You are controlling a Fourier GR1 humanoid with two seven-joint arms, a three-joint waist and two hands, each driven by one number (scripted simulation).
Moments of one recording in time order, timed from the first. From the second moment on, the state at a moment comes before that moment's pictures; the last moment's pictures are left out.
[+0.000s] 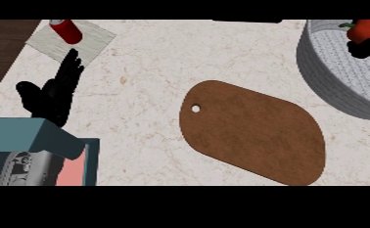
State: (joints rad) left arm -0.23 0.18 0.12 -1.48 -0.04 0.05 0.16; right arm -1.09 -0.68 -0.07 -0.15 1.02 -0.31 -0.20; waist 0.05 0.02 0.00
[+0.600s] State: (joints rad) left arm -0.25 0.18 0.12 -1.46 -0.05 0.05 0.16; right arm -1.08 -0.67 -0.05 -0.10 1.06 -0.35 -0.18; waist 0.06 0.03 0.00
